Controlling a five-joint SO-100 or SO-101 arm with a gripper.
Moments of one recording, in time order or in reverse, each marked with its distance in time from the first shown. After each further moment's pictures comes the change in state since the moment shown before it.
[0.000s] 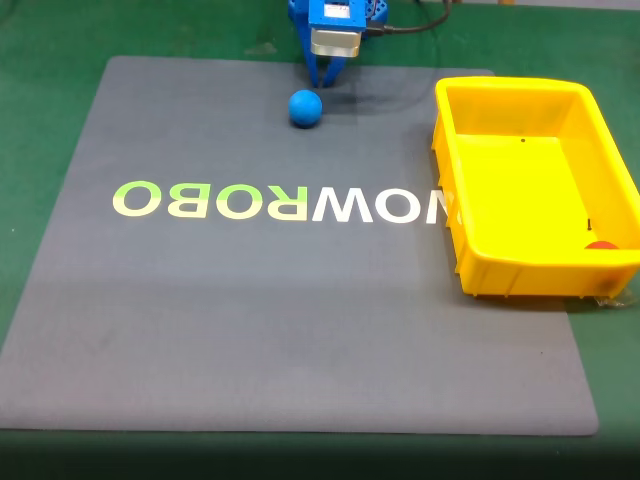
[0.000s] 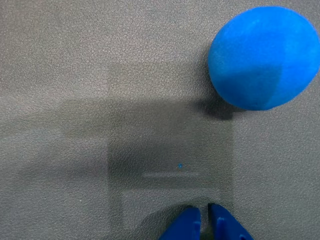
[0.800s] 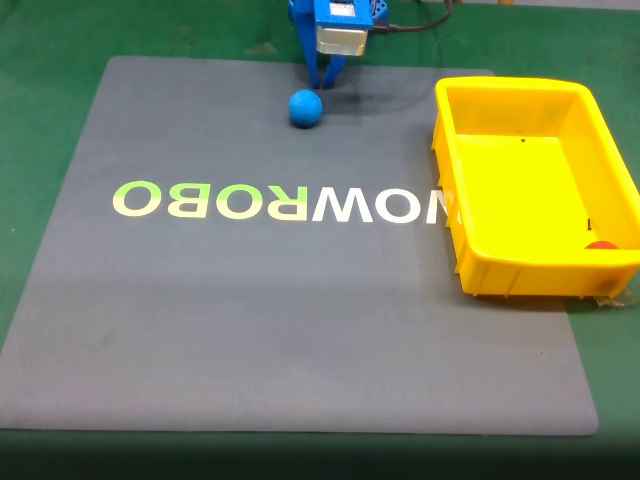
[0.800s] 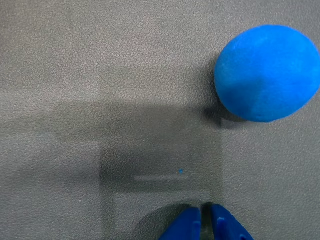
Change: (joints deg) arm 0.0 0.1 0.0 -0.2 -4.2
